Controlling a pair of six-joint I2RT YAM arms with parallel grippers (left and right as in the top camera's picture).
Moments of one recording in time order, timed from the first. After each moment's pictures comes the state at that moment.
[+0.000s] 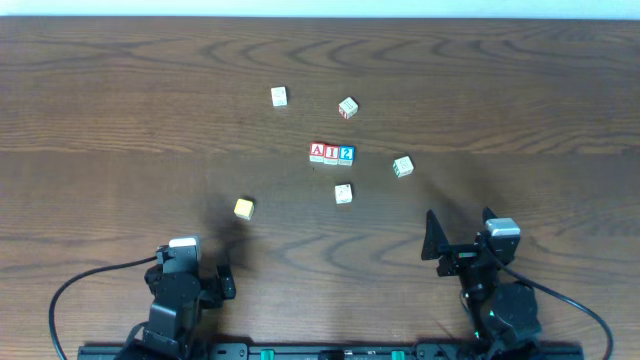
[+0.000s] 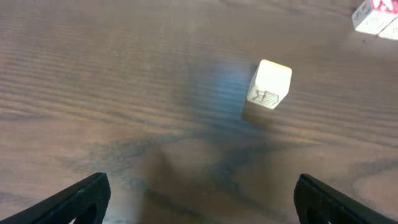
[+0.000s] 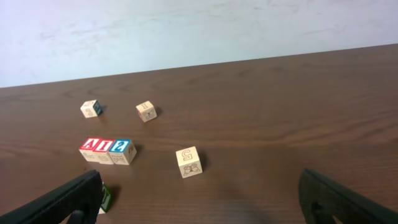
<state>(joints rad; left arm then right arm) -0.36 0.04 0.19 -0.85 -0.25 -0.33 0.34 0.01 0.08 -0.22 0.20 0.23</state>
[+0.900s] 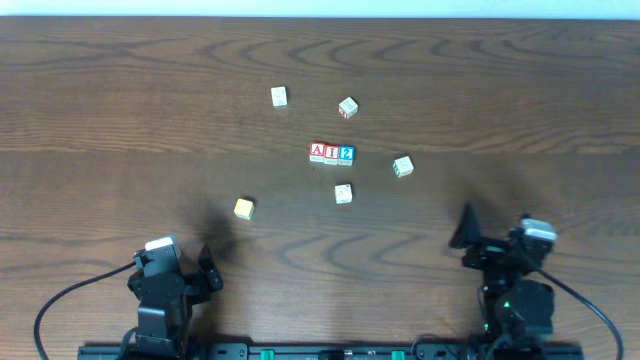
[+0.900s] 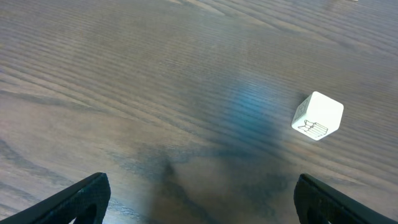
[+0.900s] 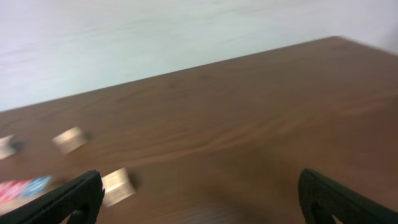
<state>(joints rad) -0.17 0.01 0.19 -0.84 -0.25 -0.33 0.03 0.01 0.08 -0.22 0.20 0.23</state>
